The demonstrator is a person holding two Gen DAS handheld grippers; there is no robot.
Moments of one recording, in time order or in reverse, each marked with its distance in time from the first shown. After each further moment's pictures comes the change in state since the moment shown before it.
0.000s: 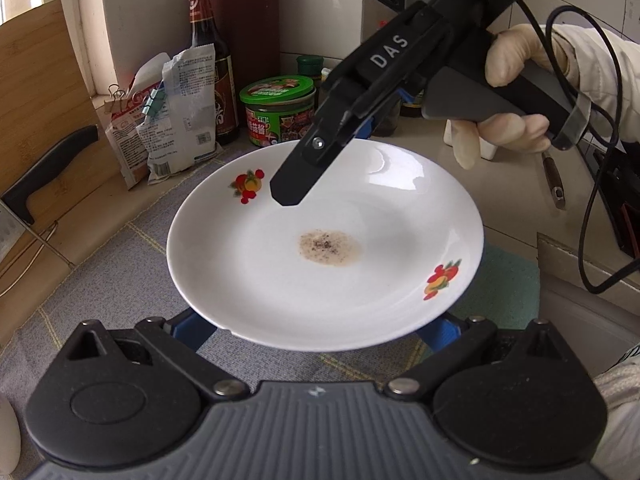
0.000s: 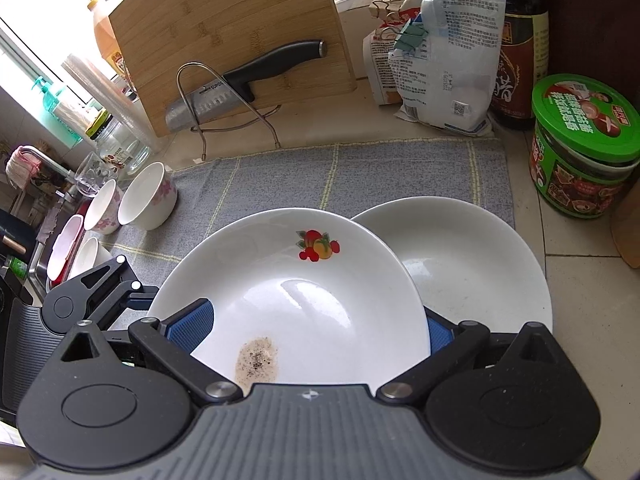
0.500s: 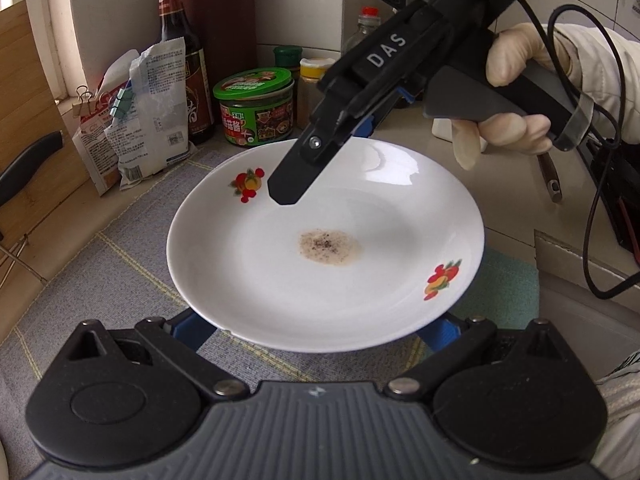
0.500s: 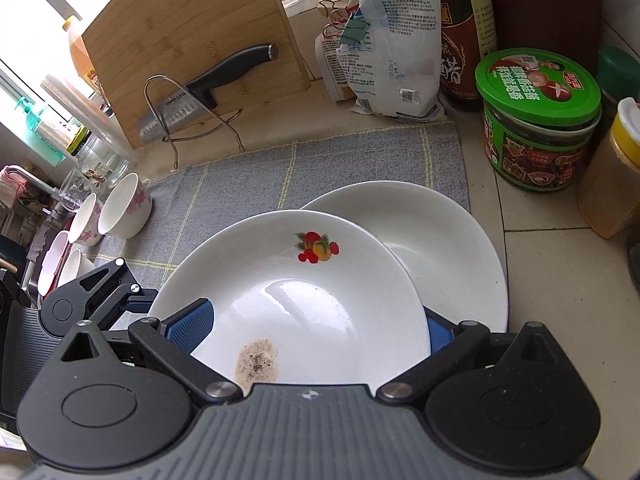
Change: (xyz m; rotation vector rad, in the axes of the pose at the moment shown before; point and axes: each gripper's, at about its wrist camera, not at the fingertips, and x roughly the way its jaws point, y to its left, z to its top) left arm 0.023 -0.002 0.009 0.028 0.027 -0.037; right arm -0.008 -0.030 -0.014 0.062 -0.020 -0.025
